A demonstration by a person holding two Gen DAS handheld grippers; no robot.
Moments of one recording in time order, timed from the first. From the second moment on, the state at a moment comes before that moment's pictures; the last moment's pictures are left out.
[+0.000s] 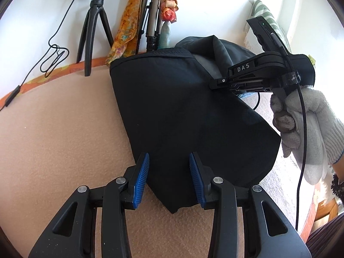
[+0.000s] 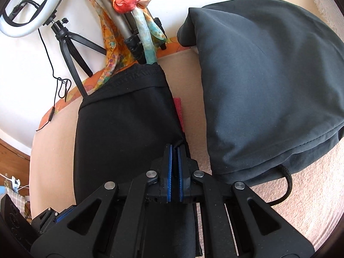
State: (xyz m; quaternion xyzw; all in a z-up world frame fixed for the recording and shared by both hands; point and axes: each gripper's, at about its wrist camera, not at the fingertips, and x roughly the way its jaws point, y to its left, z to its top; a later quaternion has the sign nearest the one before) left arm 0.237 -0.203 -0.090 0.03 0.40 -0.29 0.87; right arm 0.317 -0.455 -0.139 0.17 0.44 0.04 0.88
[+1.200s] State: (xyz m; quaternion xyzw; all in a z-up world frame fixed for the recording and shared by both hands) left arm 0.312 -0.152 -0.127 -0.26 0.48 -0.33 0.77; right arm 0.272 -0.489 -0.180 0.32 0.41 0.24 0.82
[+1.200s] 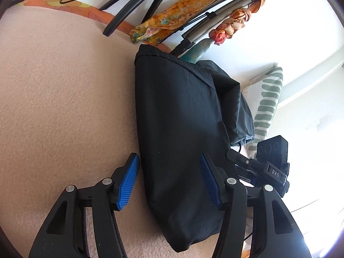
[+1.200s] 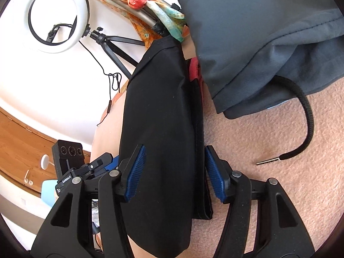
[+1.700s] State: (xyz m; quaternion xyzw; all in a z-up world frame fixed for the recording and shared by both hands) left arm 0.318 -0.166 -0.128 -0.23 0.46 -0.33 0.79; right arm 0.280 -0.456 -0.173 0.27 0.42 0.21 0.84
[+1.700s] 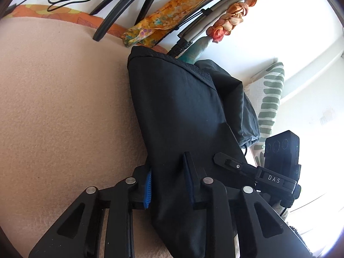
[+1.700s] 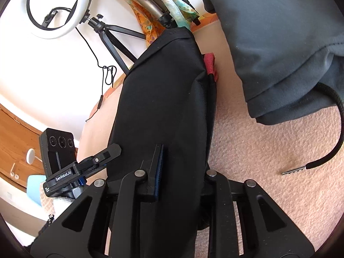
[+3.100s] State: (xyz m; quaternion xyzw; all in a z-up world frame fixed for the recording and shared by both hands) left arm 0.295 -0.323 0.031 -0.06 0.28 -0.43 0.86; right arm 0.223 -0.546 -0.006 0.11 0.29 0.12 0.94
